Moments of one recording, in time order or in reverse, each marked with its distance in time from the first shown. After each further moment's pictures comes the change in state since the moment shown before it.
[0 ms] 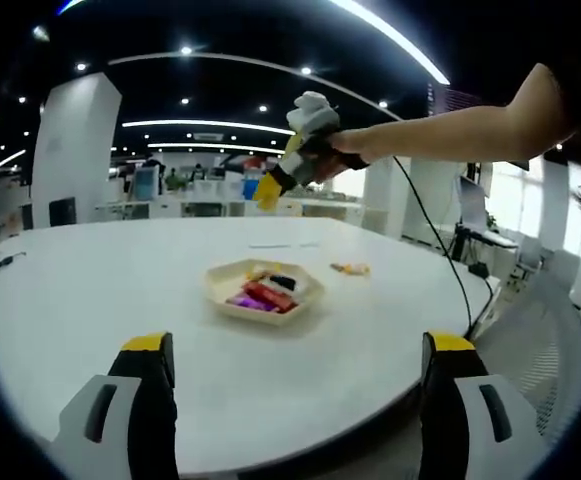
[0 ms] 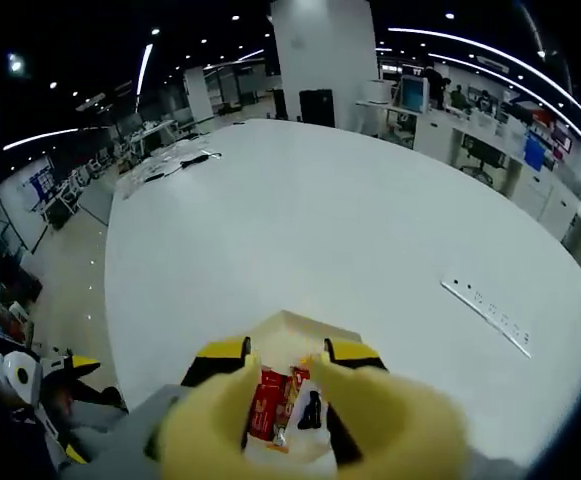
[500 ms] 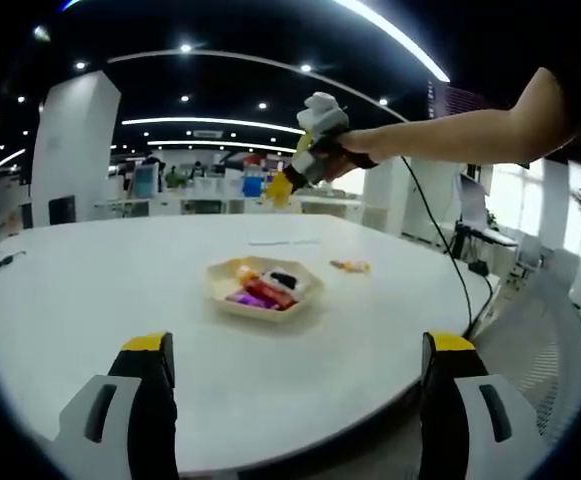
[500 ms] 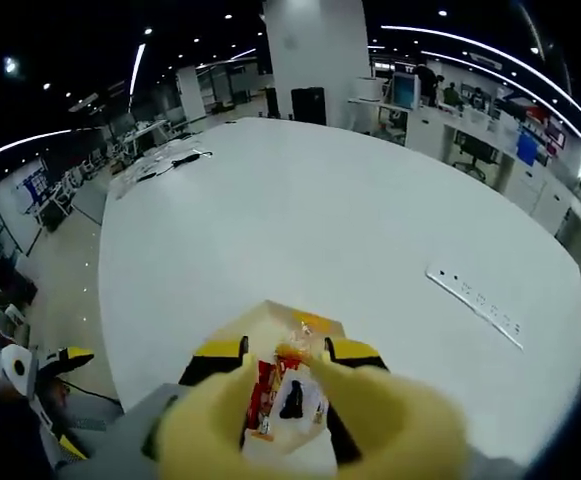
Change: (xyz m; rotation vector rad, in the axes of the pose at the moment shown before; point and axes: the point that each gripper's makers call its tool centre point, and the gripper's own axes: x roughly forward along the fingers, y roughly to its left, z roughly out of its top) left arm 0.002 0.001 -0.002 -0.001 0.014 -0.001; right arm -0.016 -0.019 -0.013 0.019 -0.003 -0.028
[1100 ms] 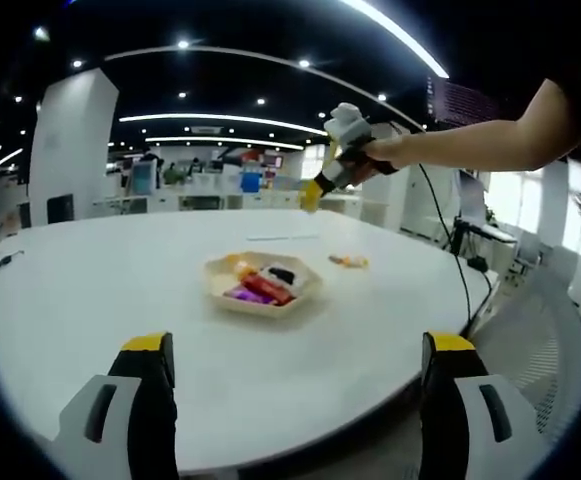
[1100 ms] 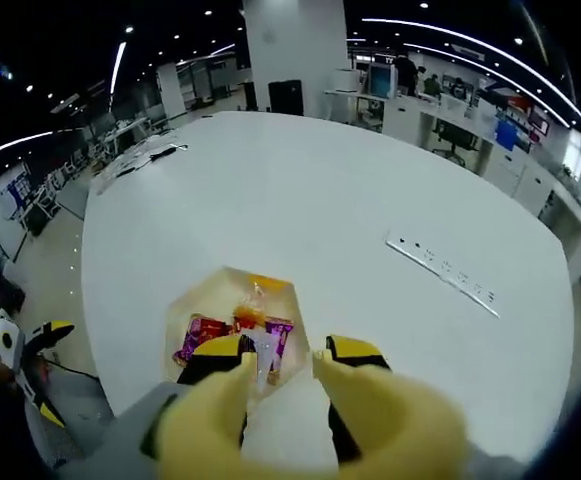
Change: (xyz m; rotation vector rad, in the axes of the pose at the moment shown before) left arm 0.000 -0.002 -0.003 0.004 0.022 -0.007; right arm -0.039 -0.041 -0.058 0.040 0.035 -0.092
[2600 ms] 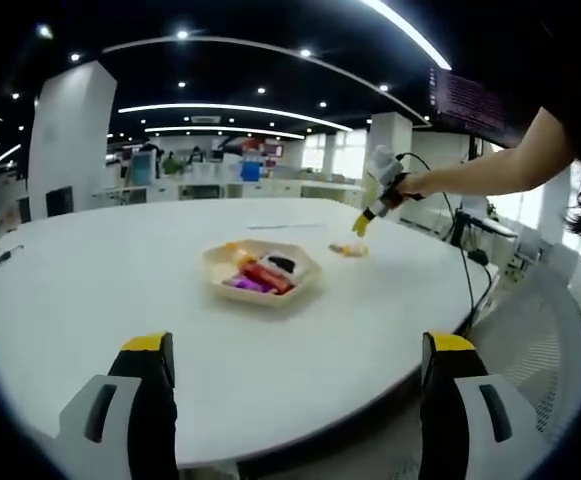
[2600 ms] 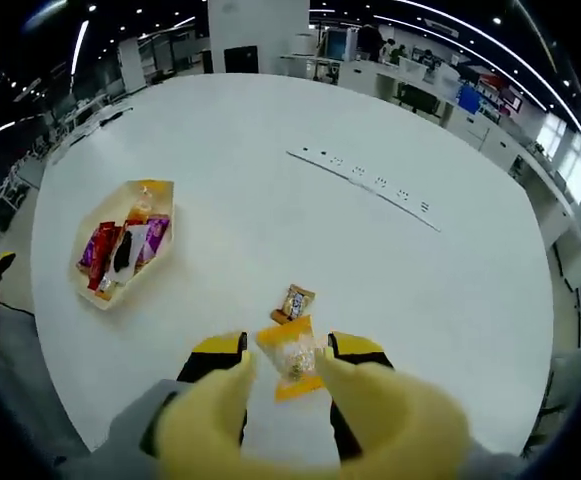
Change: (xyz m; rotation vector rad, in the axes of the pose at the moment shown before) left arm 0.003 0.000 -0.010 -0.010 0.054 0.002; right arm -0.004 -0.125 -0.120 0.036 0.119 -0.144
